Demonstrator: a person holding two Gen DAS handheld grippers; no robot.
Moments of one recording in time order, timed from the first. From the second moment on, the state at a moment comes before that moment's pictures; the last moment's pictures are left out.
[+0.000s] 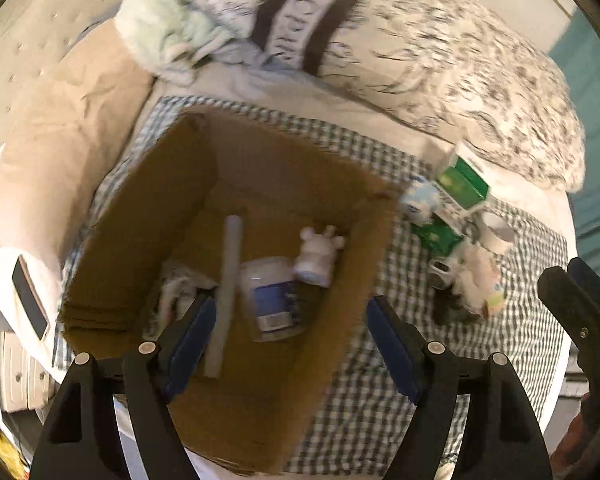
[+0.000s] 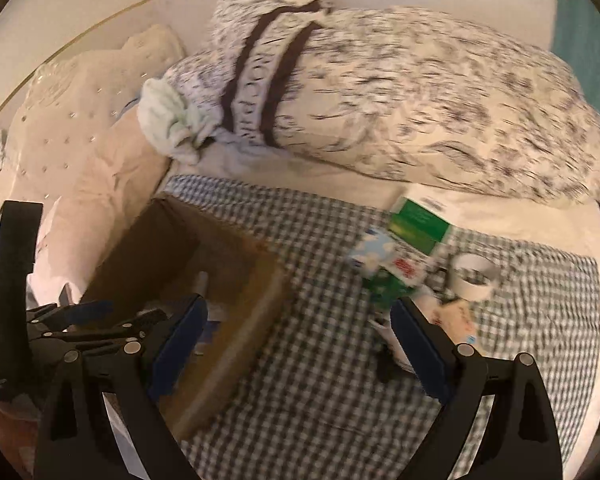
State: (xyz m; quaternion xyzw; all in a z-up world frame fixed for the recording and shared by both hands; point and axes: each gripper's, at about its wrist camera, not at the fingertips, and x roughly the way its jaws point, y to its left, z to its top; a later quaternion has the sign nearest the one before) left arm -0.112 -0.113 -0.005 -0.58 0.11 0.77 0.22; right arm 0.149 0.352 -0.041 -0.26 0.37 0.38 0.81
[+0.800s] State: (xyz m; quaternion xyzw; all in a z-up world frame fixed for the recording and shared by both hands) left arm 0.019 0.023 -0.009 -0.57 0.15 0.77 0.24; right arm 0.229 0.169 0.008 -0.21 0.37 0.30 0.85
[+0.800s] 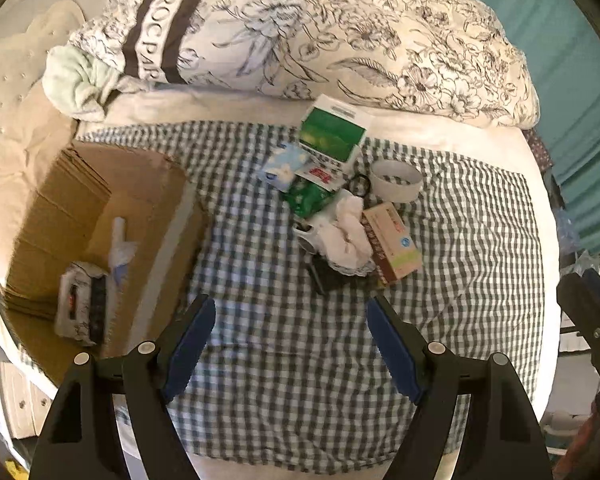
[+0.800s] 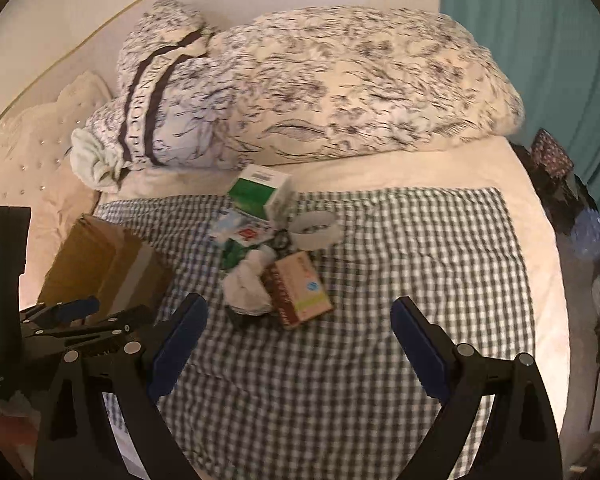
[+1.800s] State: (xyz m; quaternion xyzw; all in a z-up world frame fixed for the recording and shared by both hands) left arm -0.016 0.102 -0.140 -0.64 0.12 0.74 0.19; right arm 0.347 0.202 -0.073 -0.24 0.43 0.30 0.82
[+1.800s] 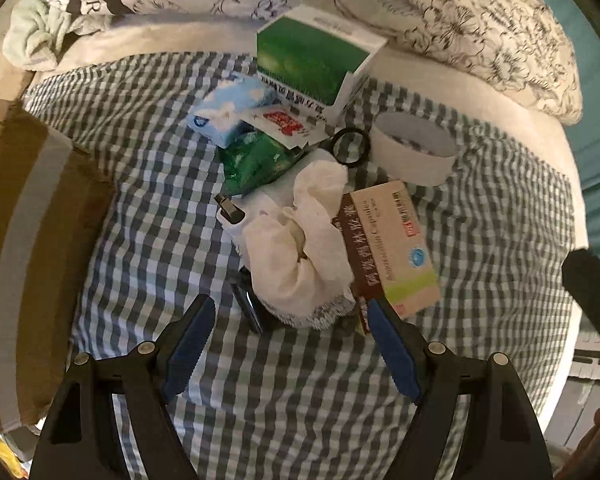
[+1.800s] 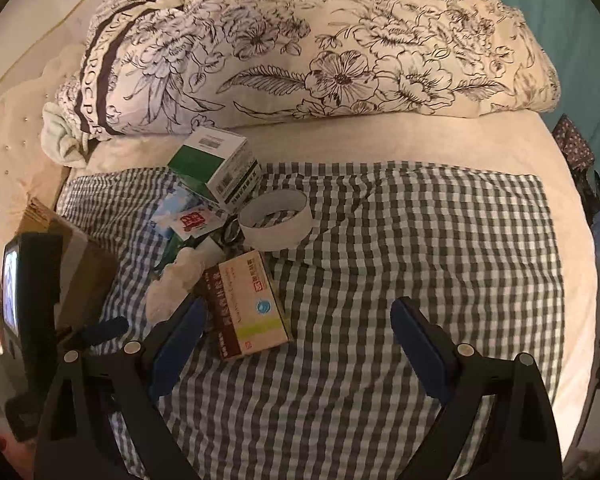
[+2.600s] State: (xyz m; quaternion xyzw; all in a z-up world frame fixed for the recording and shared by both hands) left arm -0.045 0.097 -0.164 -0.65 0.10 0.72 0.22; right arm 0.406 0.285 -0.149 -0.27 0.46 0.30 0.79
